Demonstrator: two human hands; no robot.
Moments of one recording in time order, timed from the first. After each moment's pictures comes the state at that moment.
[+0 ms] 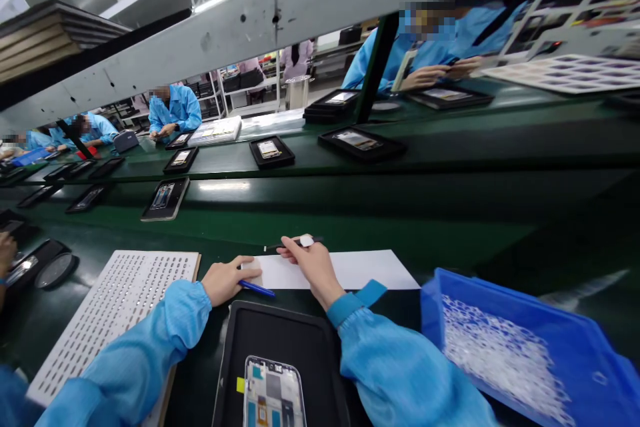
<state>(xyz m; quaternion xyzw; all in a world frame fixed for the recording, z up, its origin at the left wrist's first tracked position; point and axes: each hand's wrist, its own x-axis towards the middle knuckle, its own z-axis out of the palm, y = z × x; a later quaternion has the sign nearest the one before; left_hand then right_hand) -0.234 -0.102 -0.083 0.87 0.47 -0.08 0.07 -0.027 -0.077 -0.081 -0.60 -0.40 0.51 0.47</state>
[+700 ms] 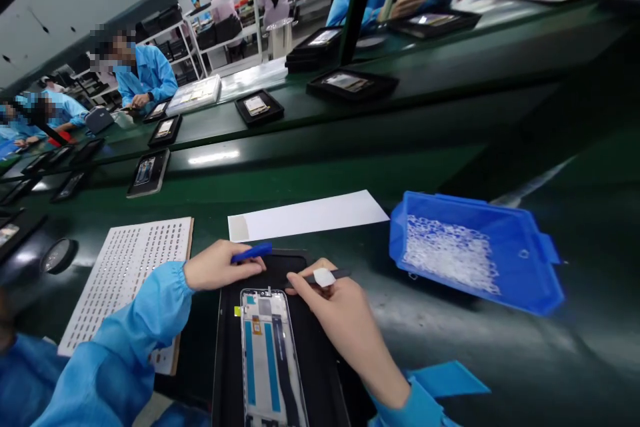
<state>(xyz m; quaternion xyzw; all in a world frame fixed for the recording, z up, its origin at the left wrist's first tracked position) -0.210 -0.159 -0.019 0.81 0.42 0.05 0.40 -0.012 -0.238 -0.059 -0.64 -0.50 0.41 0.42</state>
